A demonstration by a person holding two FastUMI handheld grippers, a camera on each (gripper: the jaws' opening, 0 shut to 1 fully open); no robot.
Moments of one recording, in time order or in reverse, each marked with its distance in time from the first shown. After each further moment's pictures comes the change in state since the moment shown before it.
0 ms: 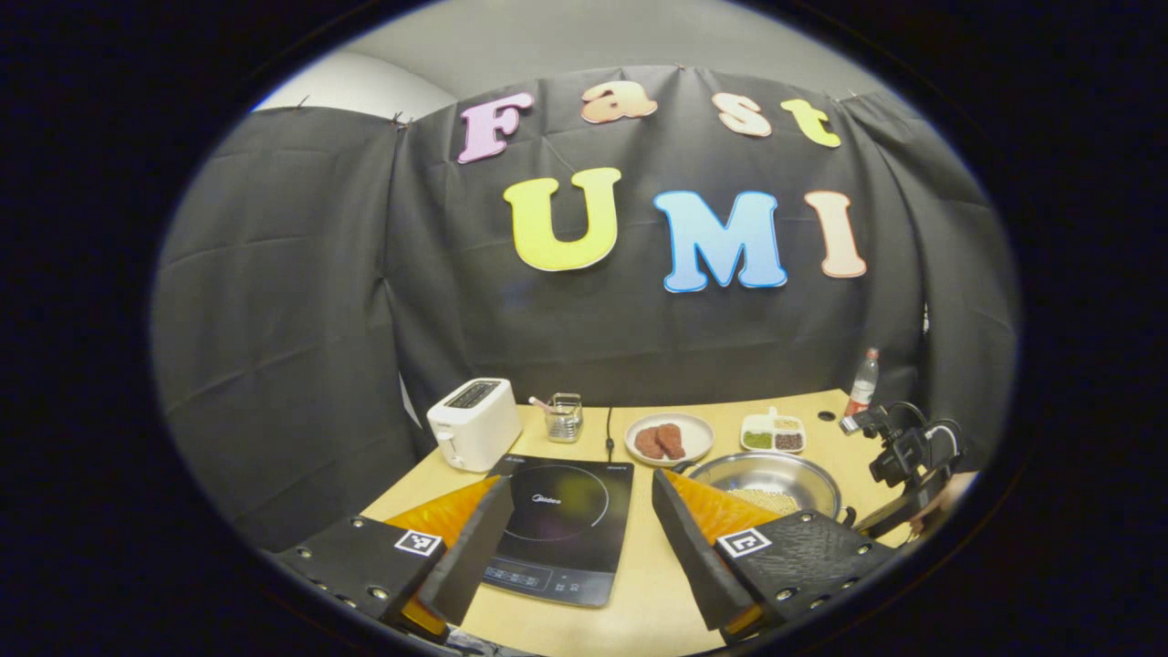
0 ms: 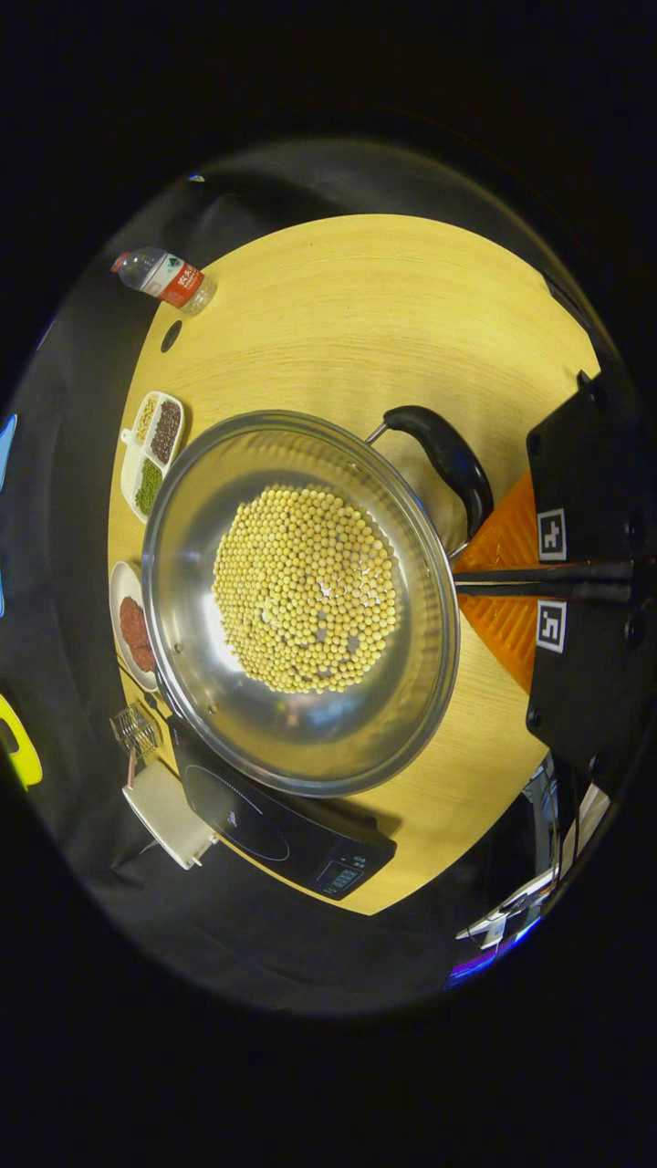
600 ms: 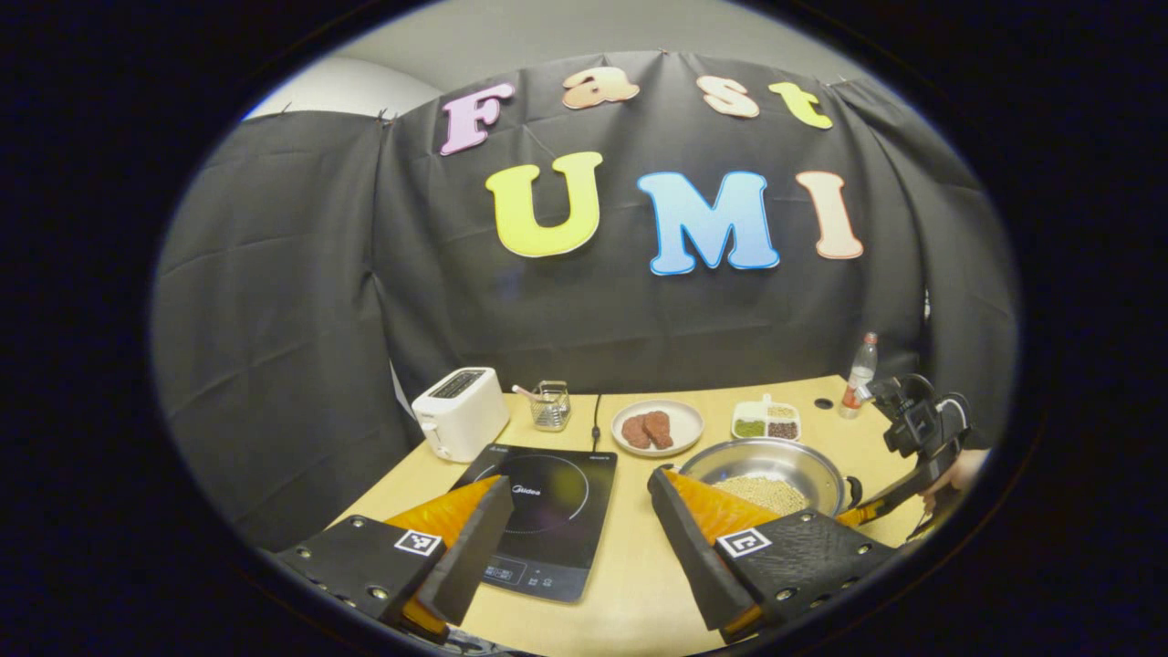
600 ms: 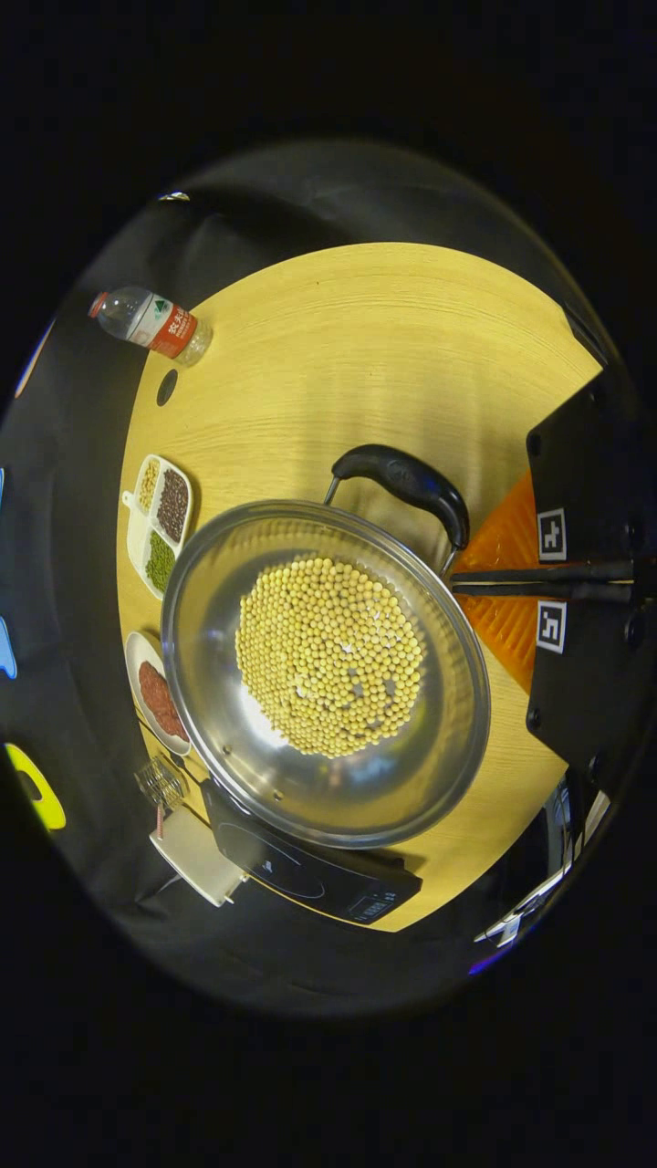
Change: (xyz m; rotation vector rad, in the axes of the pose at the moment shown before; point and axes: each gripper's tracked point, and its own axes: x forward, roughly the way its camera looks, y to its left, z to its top) left arm 0.012 -0.043 -0.009 0.024 0.051 0.009; right arm 0.001 -0.071 0.024 0.064 -0.031 -0.047
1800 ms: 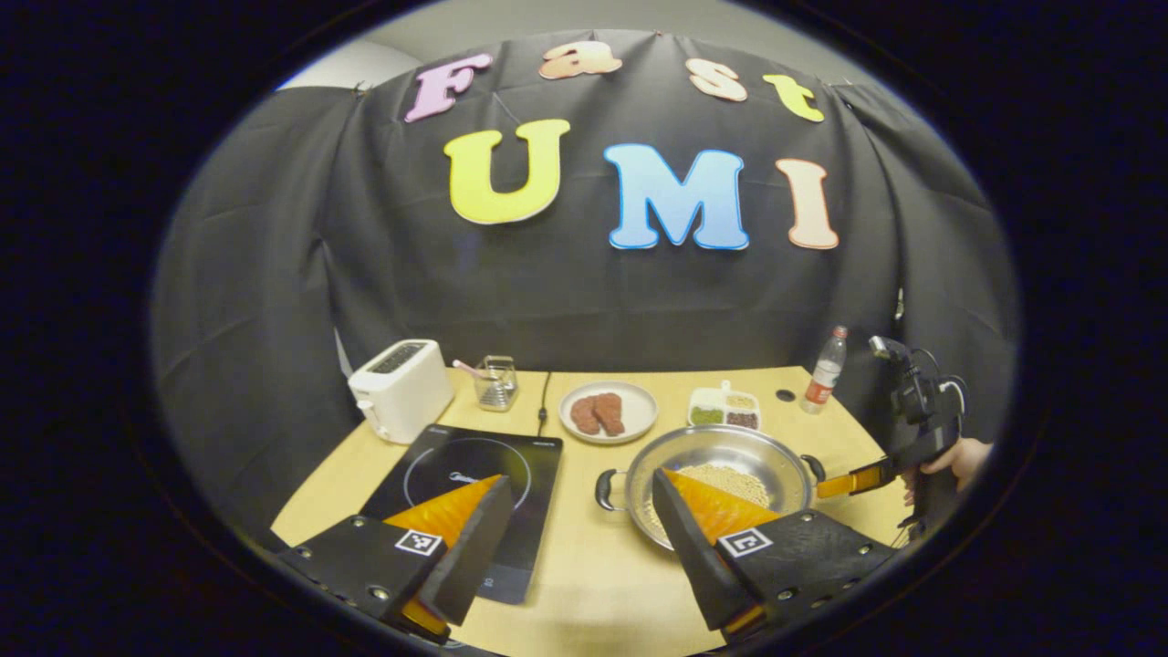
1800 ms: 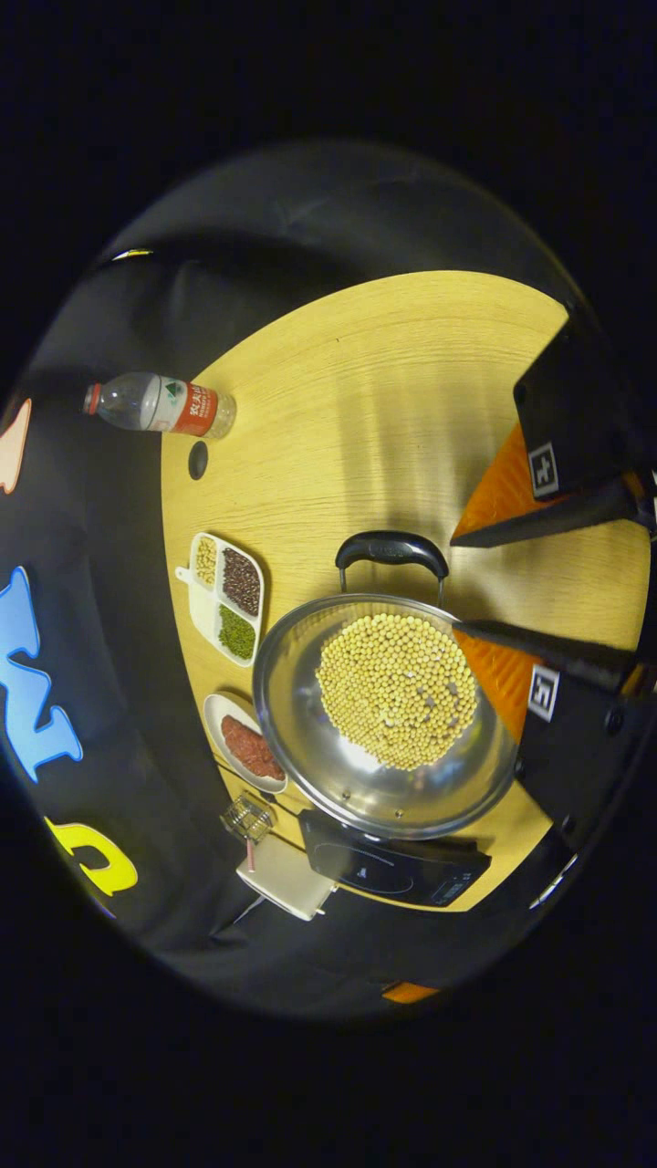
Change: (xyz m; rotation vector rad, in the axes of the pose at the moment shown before) left arm 0.052 -0.051 -0.020 -0.076 0.109 -0.194; right arm -0.034 -0.035 0.044 0.165 -0.191 0.016
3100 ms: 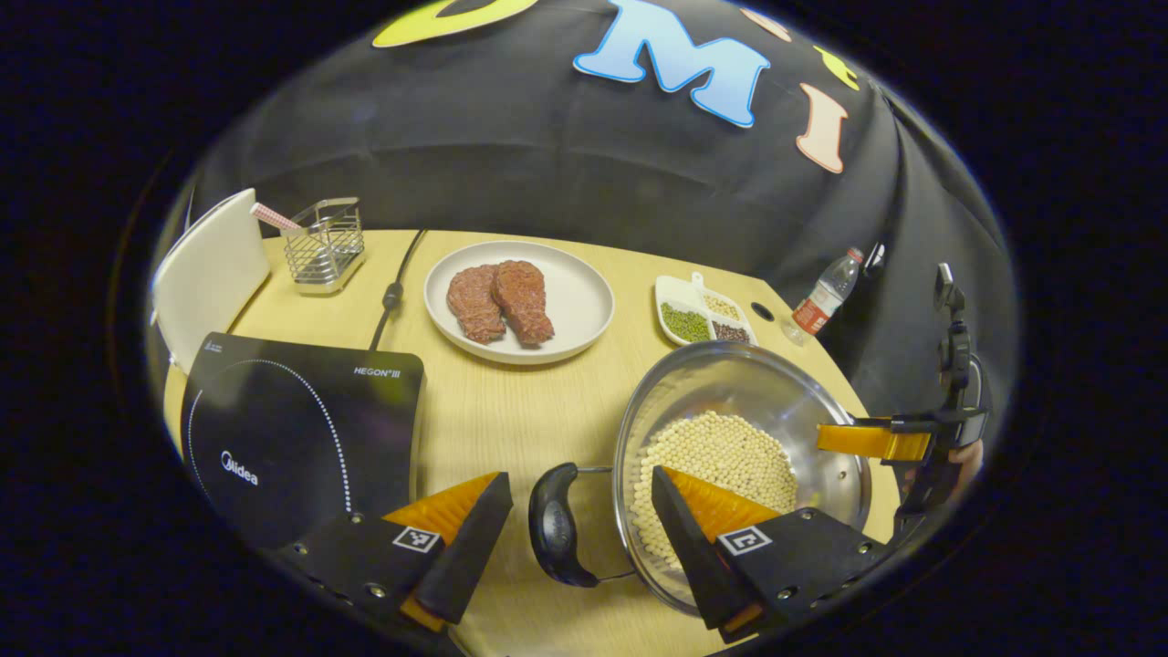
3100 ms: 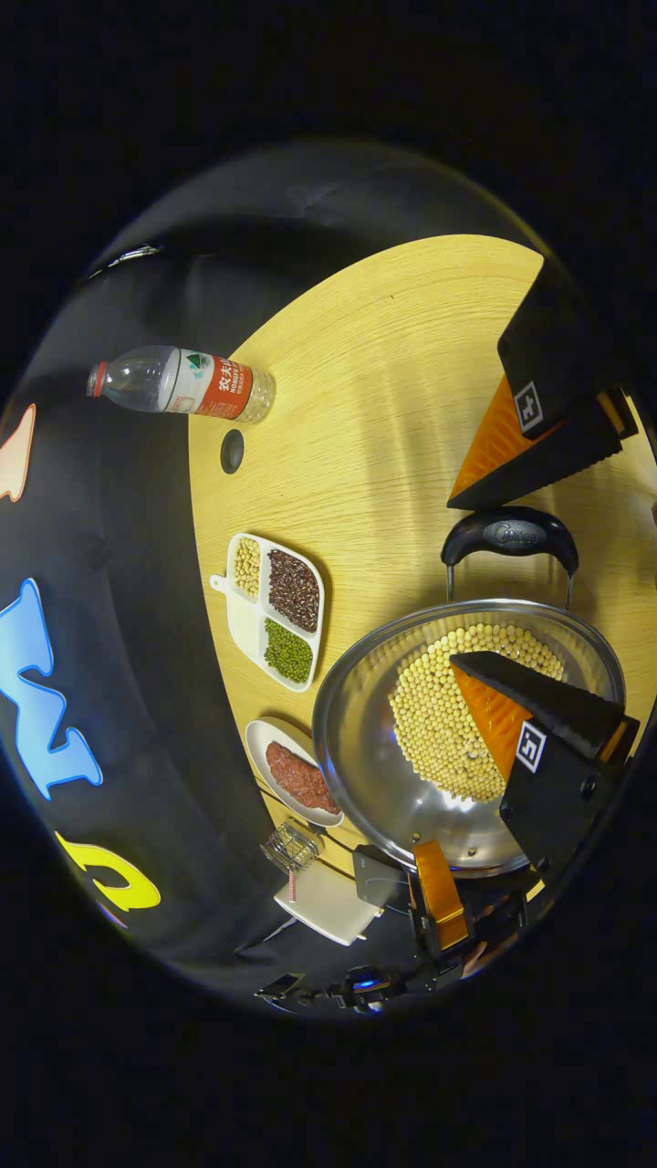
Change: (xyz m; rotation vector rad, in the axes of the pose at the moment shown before) left arm 0.243 -0.032 -0.137 -0.076 0.383 -0.341; right arm 0.090 -0.011 0.048 0.019 -0.124 -0.051
